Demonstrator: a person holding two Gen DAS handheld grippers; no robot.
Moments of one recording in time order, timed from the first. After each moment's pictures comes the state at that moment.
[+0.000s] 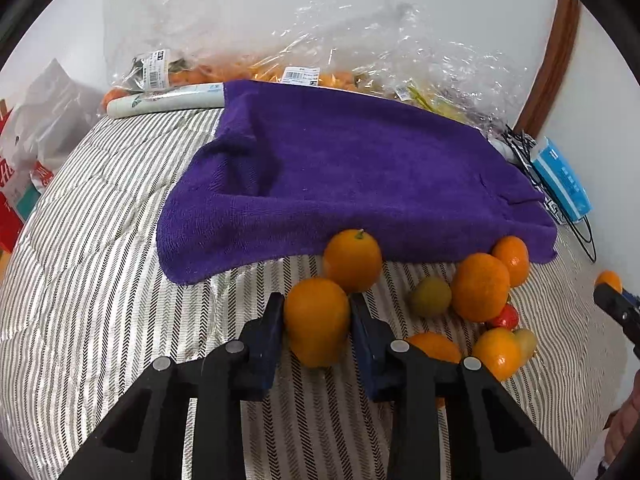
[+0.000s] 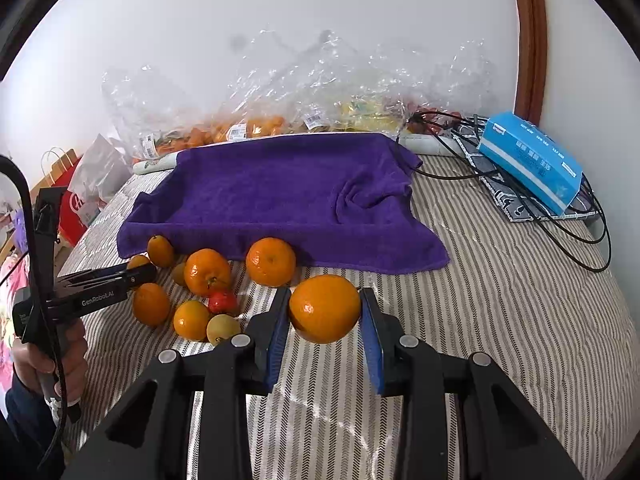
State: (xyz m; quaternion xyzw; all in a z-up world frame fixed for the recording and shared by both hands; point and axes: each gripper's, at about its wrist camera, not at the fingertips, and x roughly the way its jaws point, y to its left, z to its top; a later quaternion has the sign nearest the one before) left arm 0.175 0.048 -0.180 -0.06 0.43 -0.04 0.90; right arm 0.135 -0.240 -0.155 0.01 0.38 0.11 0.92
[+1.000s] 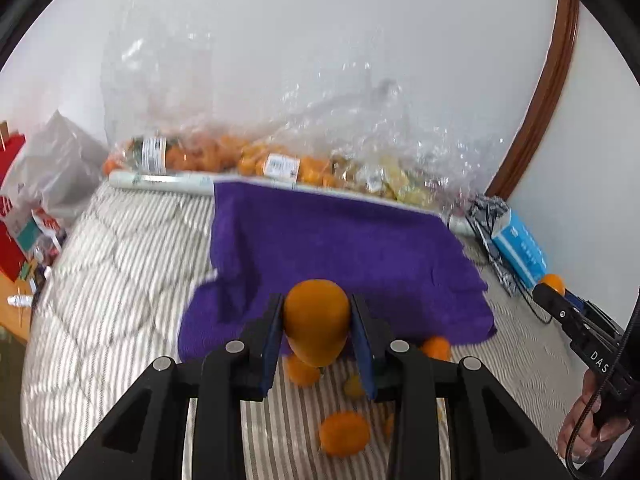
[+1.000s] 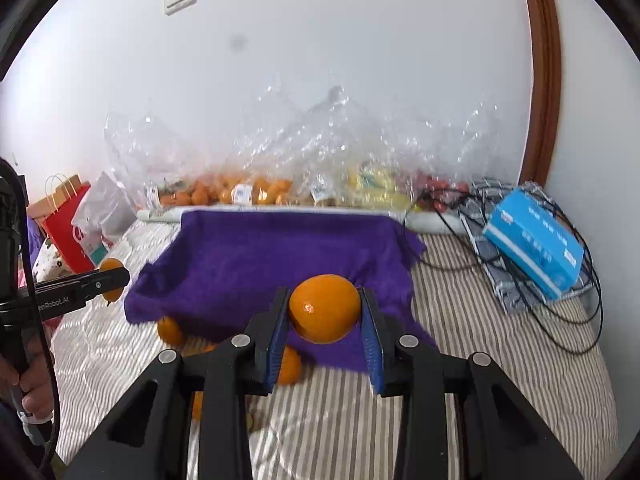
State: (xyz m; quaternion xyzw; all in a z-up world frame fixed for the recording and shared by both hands) left arm 0.188 0.058 -0.075 -0.10 0.37 -0.05 0.92; right arm 0.183 -0.230 -0.088 0.00 0.32 0.12 0.94
